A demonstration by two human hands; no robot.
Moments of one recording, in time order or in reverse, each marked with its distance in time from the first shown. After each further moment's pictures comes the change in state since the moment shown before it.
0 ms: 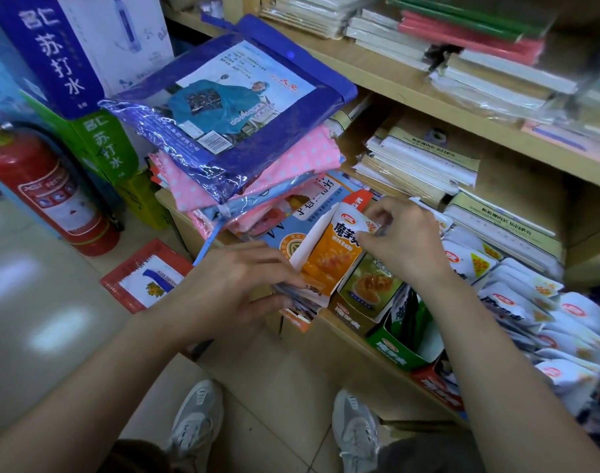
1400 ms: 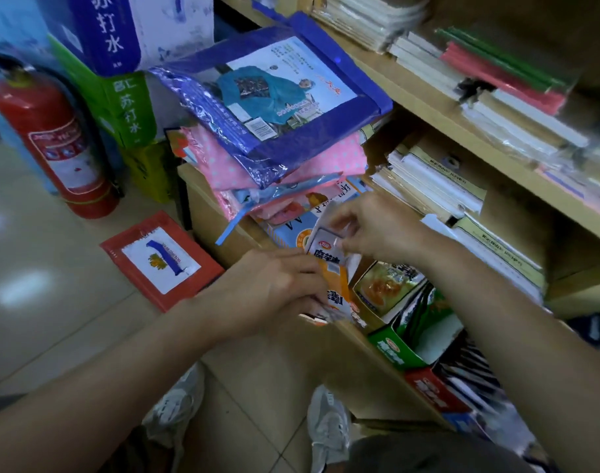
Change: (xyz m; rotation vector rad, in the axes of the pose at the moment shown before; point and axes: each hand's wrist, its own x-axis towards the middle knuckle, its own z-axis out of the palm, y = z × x) left_hand -0.014 0.019 0.010 0.009 0.050 0.017; right_hand 0.026 -0.082 -0.003 -0.251 -0.591 -0.303
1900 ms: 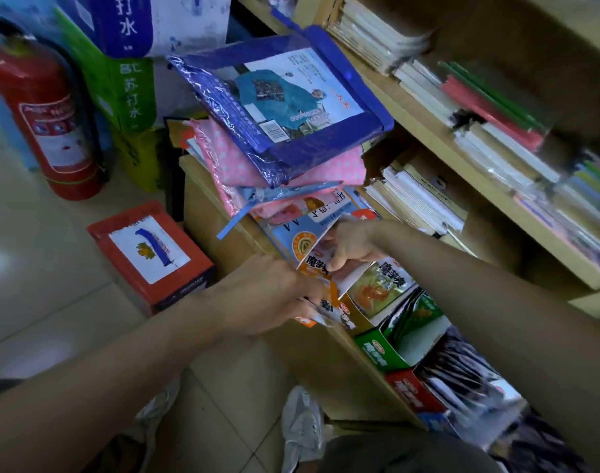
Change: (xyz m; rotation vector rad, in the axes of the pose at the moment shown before) left_hand -0.011 0.002 0.007 -0.072 -0.022 -0.161; right_hand 0.060 0.026 0.040 0.454 -0.563 0.489
